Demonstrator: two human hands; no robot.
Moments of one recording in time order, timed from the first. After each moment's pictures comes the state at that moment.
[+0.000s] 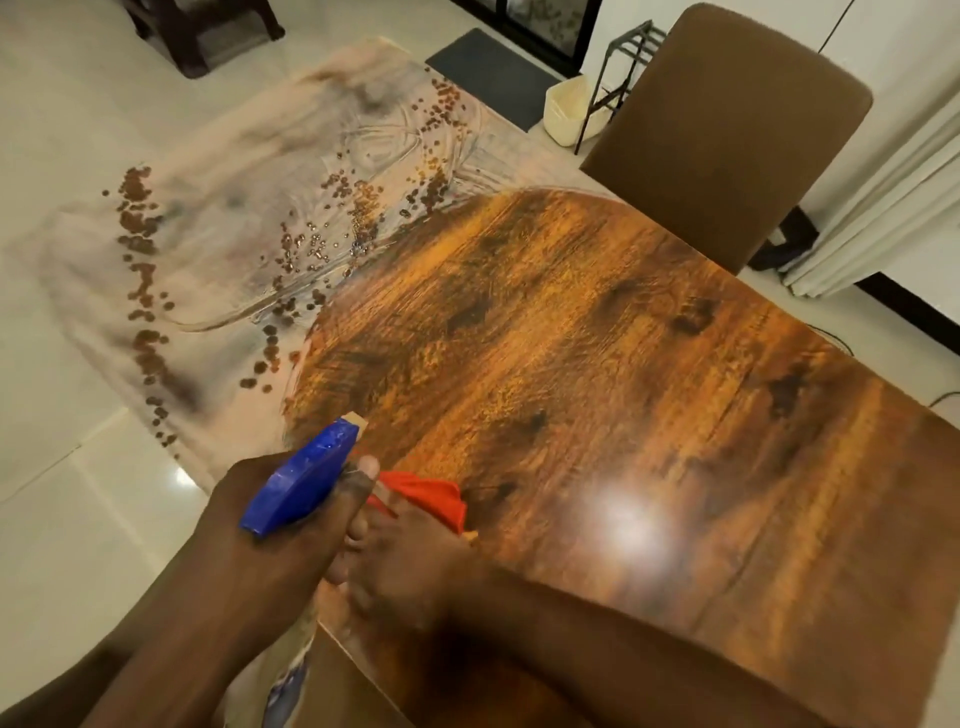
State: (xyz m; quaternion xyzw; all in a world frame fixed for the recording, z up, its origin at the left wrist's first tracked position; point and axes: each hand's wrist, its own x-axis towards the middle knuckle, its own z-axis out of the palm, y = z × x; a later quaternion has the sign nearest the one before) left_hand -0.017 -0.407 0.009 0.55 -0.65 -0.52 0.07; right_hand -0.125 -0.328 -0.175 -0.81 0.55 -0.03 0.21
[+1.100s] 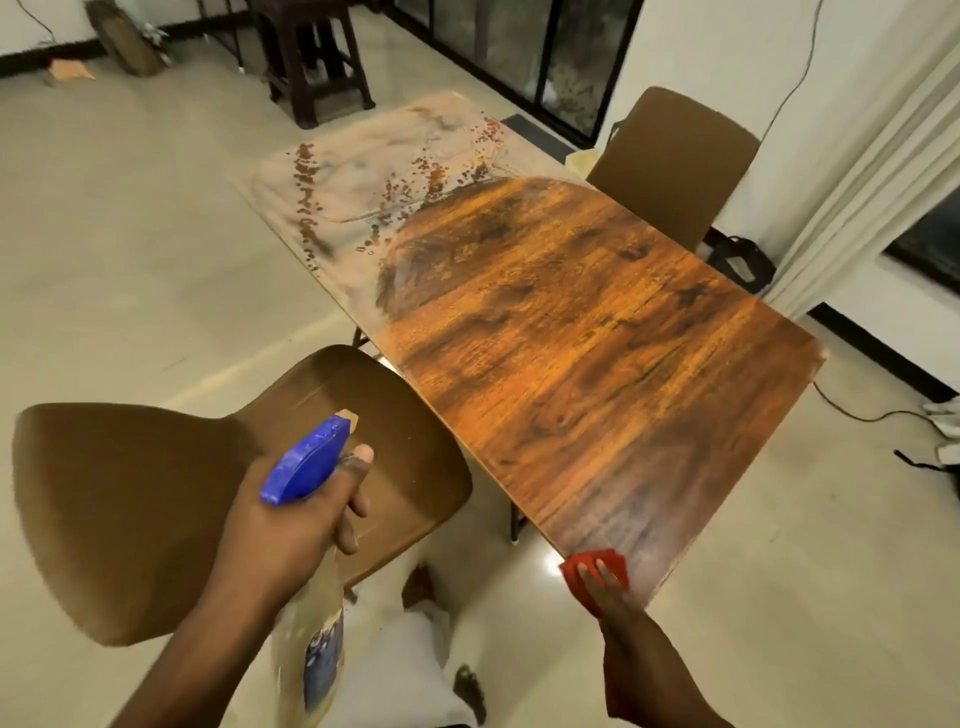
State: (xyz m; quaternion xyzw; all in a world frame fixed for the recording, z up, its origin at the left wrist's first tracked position) left_hand 0.223 -0.064 0.085 0.56 -0.59 -0.54 0.22; right_hand -0.051 0.215 -0.150 -0.47 0.82 -0.19 0.28
